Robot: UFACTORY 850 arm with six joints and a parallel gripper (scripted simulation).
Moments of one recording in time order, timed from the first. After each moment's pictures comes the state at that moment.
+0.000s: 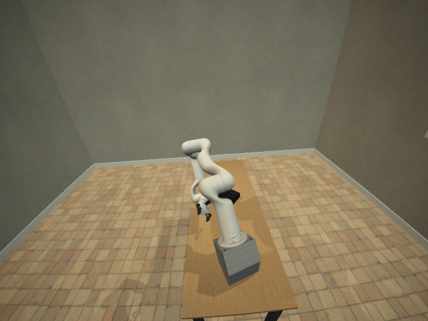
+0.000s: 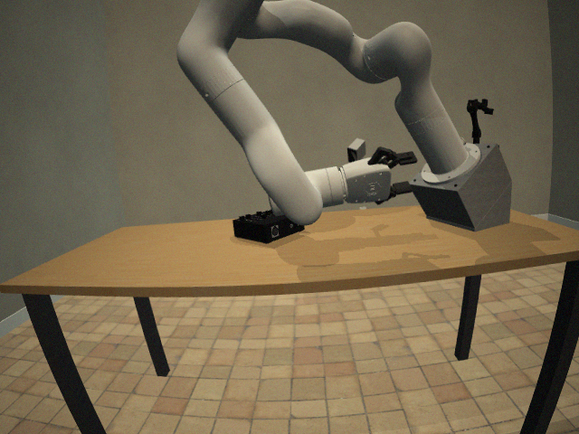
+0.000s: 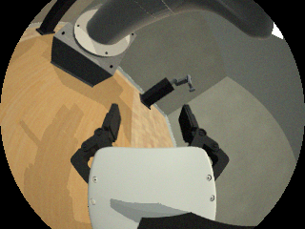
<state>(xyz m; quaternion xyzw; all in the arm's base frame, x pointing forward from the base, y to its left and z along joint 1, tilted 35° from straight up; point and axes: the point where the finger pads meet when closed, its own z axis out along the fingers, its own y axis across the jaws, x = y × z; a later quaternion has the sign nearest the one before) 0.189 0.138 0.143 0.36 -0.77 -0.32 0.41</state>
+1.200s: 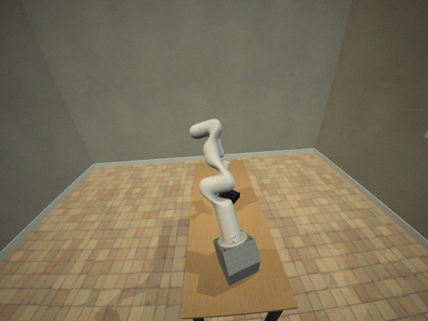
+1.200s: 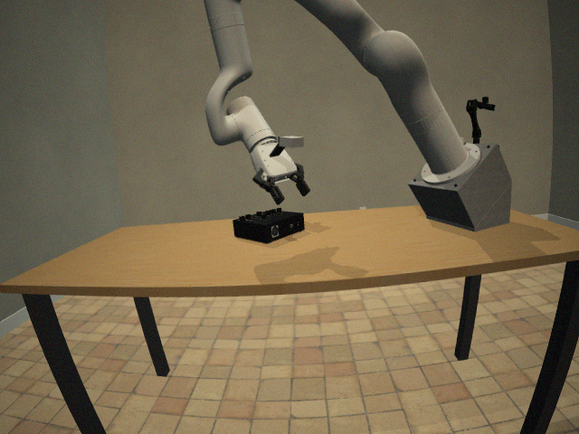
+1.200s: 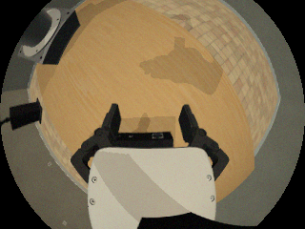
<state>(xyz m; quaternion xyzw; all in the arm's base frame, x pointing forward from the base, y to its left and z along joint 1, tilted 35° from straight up) 0.420 -0.024 0.230 -0.39 -0.88 -0.27 0.03</state>
